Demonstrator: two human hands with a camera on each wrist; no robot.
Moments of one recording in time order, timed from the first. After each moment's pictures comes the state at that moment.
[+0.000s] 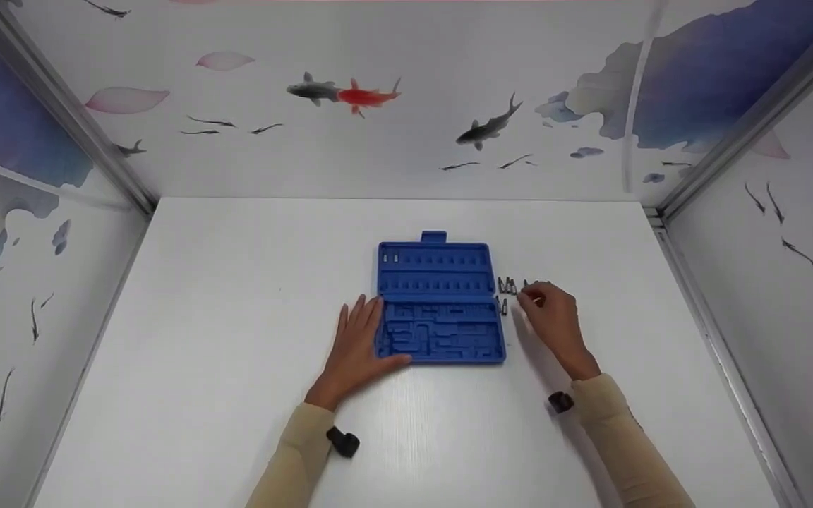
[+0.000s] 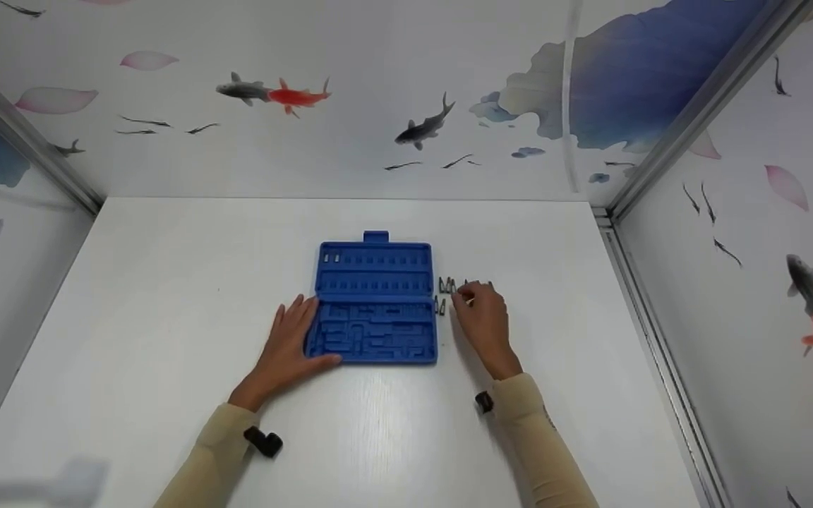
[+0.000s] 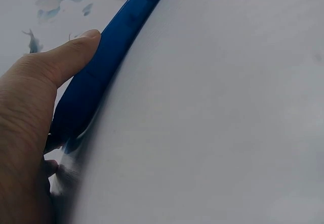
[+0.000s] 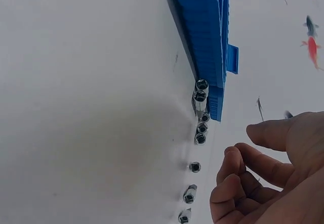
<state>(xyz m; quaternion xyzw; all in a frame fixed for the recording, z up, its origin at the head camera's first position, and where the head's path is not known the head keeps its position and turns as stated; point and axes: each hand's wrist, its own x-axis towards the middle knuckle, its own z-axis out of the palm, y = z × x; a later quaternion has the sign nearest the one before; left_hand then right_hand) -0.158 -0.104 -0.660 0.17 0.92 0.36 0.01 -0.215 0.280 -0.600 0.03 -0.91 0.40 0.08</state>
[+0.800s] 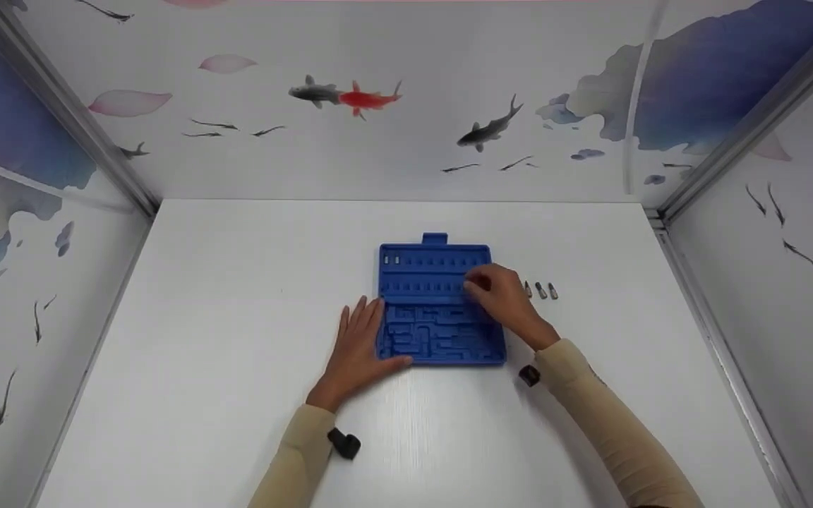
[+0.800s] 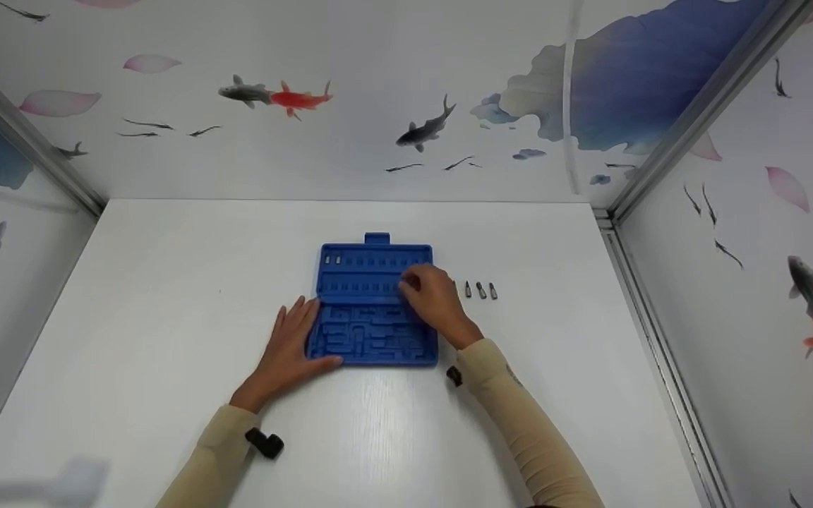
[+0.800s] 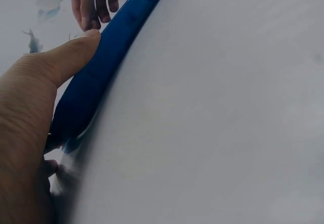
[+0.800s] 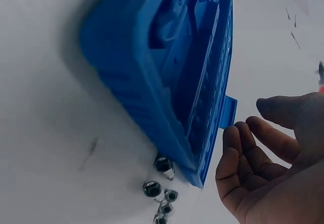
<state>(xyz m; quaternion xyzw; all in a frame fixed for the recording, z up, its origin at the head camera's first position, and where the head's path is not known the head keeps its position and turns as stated) -0.159 -0.104 -0.661 0.18 0.92 0.35 0.00 -0.252 0.211 -0.588 0.17 -0.90 0.40 0.01</state>
